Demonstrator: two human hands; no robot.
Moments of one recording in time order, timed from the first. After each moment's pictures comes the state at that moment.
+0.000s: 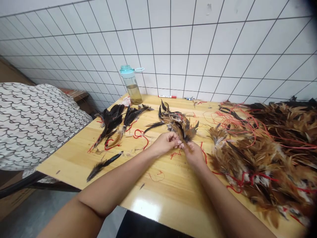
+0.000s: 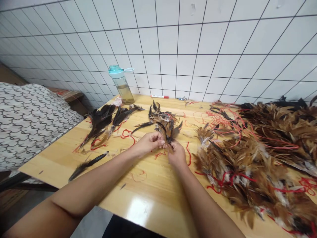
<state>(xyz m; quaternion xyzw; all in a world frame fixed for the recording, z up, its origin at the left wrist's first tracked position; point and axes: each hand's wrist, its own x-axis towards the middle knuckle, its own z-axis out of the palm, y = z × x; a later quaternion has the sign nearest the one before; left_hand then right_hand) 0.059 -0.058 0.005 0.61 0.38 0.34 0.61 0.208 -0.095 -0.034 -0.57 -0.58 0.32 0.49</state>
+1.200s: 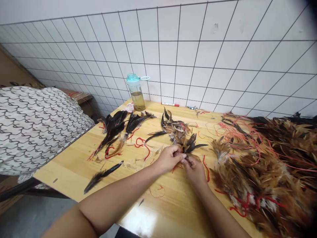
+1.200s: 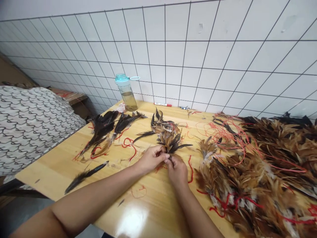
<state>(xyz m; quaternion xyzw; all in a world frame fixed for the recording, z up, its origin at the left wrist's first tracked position) 0.068 -0.061 -0.014 0.65 0.43 0.36 0.51 0.210 -0.102 -0.040 -0.60 -0.63 0.25 0.43</state>
